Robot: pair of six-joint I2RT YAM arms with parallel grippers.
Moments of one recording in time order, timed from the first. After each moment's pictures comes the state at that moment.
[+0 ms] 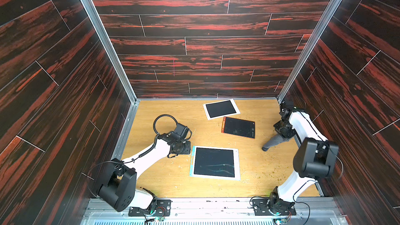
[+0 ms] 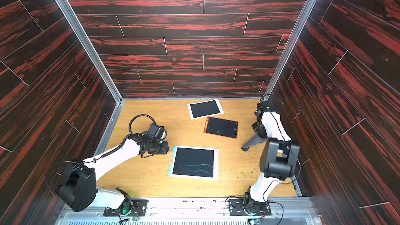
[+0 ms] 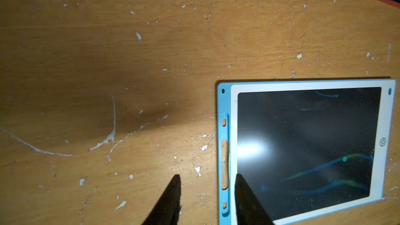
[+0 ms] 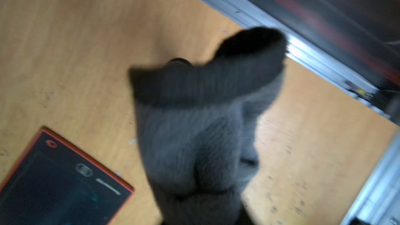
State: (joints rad) left arm -0.51 1.45 0.93 -0.62 0.09 -0.45; right arm -0.15 1.78 1.47 -1.07 0.27 0.83
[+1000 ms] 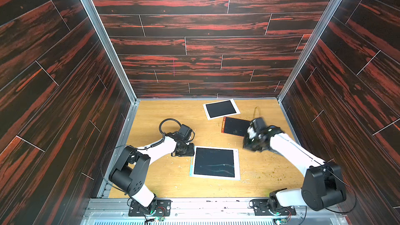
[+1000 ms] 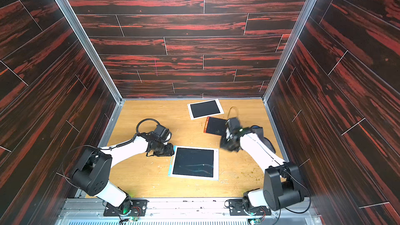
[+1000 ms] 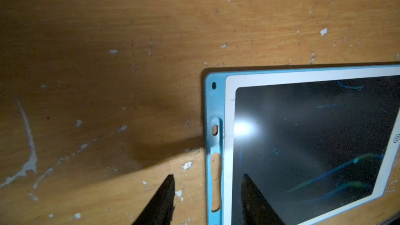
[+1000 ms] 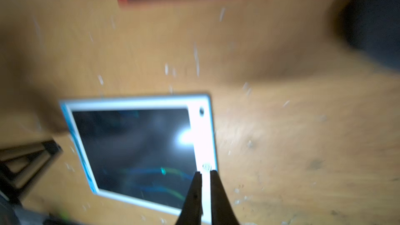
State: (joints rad) left arm -0.50 1.62 0.93 -0.56 0.20 -0.47; right arm 0.37 1.41 0.94 -0.82 -0.20 0.53
